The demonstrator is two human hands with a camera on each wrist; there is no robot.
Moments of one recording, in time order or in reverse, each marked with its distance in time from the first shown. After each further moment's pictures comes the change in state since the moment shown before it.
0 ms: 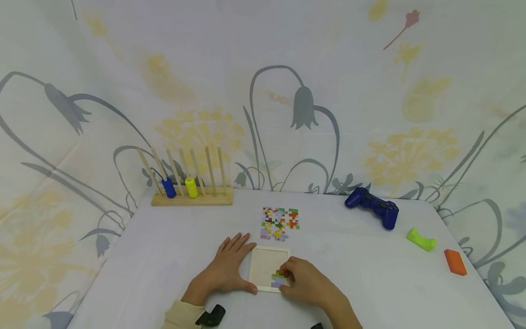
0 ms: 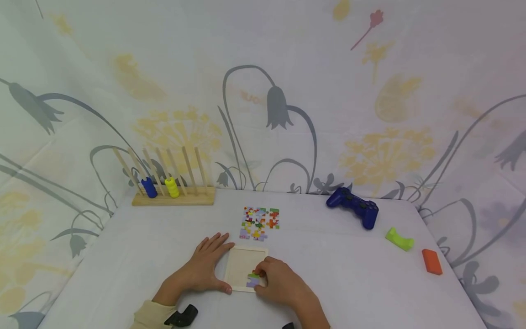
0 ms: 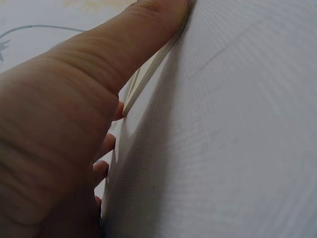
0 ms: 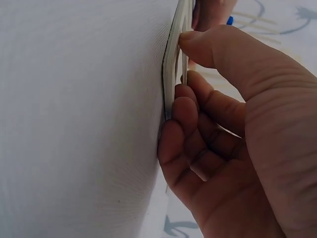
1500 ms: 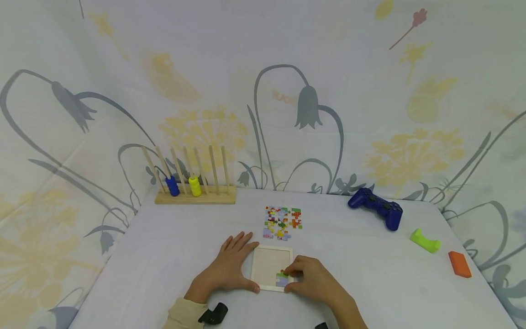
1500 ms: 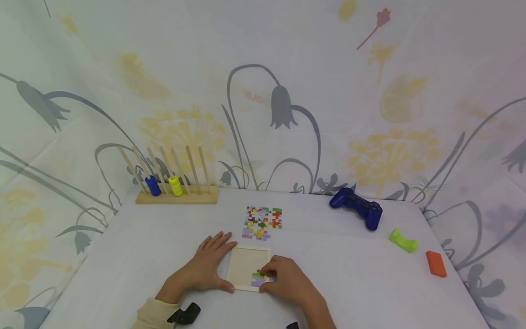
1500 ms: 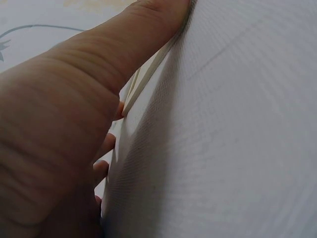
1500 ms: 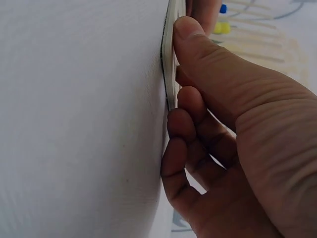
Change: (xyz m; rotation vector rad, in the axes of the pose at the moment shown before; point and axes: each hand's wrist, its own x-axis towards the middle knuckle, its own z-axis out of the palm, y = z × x) left_hand -0.001 0.001 -0.001 0.000 -0.002 -0.003; right_hand 0.000 0.016 0.000 0.093 0.056 0.012
